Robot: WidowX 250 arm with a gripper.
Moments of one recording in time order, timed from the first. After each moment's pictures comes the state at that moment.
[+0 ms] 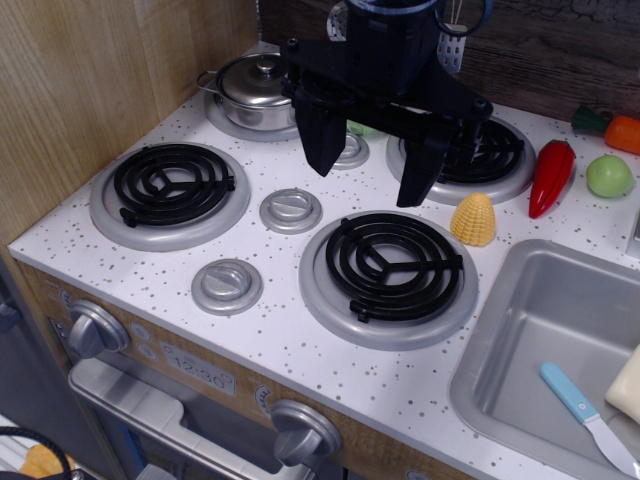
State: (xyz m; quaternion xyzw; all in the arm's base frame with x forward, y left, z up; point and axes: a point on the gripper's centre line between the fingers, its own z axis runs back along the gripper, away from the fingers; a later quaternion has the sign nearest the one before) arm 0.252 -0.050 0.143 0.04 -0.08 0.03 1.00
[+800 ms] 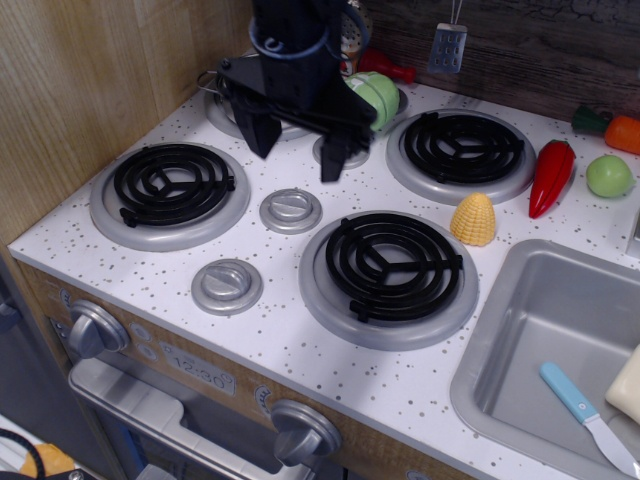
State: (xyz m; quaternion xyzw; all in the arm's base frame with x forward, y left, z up) arm 0.306 0.029 0.099 0.05 -0.17 0.04 0.98
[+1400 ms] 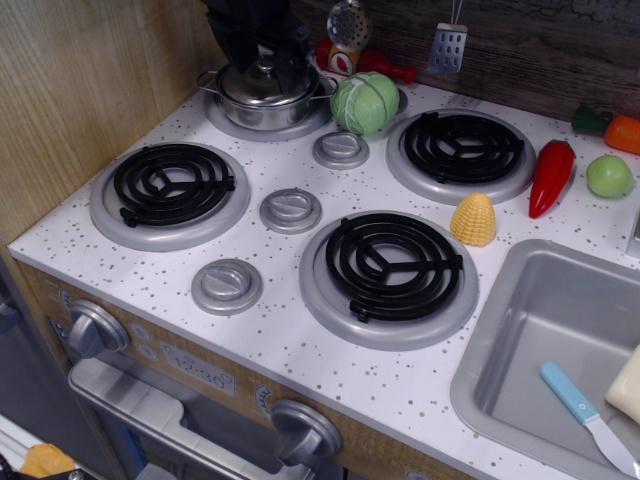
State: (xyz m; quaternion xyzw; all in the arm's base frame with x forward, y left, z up) arm 0.405 0.121 0.088 0.04 -0.20 -0.05 0.98
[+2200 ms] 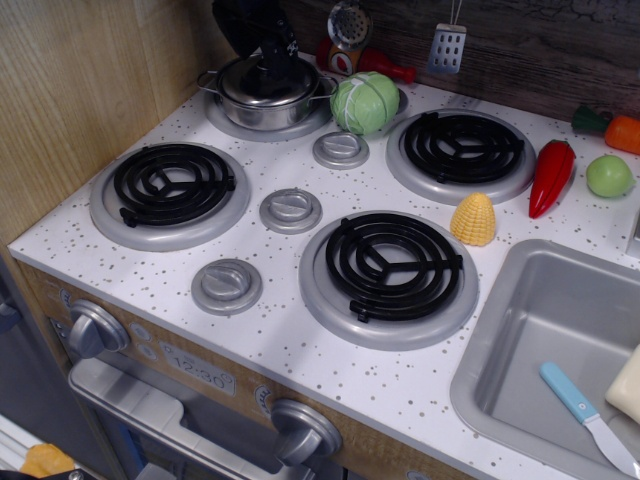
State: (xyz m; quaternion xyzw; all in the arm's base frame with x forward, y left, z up) arm 0.444 0.150 0.067 0.00 -0.20 -0.13 0.97
